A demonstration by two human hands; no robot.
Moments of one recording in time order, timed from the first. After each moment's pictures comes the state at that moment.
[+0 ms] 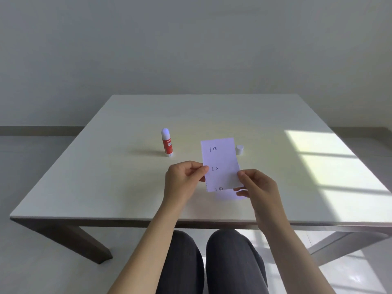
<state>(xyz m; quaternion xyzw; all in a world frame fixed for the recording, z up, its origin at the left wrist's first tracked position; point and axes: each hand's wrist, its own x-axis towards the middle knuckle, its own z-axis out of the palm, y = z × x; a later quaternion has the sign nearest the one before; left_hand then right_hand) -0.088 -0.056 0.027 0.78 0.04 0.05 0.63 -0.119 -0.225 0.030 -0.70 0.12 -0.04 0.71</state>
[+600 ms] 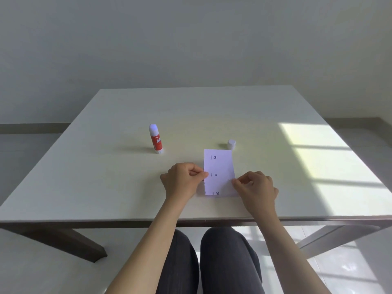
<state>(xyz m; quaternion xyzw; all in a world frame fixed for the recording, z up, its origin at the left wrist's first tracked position) -0.069 -0.081 0.007 0.91 0.09 0.03 0.40 -0.096 -0.243 -0.008 -0.90 0.17 -0.08 0.40</state>
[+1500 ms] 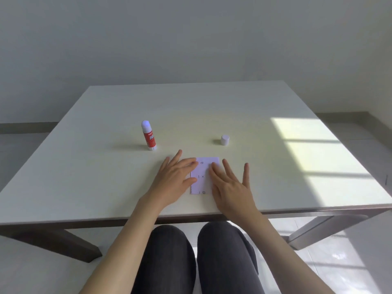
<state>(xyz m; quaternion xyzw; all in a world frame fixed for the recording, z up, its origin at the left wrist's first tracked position) -0.053 -0.047 -0.018 0.97 -0.21 -0.03 0.14 -0.101 -0.228 -0.033 -0.98 -0.12 -0.07 0.11</state>
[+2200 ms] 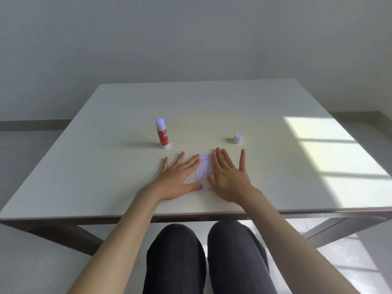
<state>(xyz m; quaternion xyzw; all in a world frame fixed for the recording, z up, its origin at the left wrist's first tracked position) -0.050 -0.014 -0.014 0.95 -0.22 -0.16 0.15 -0.068 -0.194 -0.014 -0.99 -0.13 0.04 0.03</state>
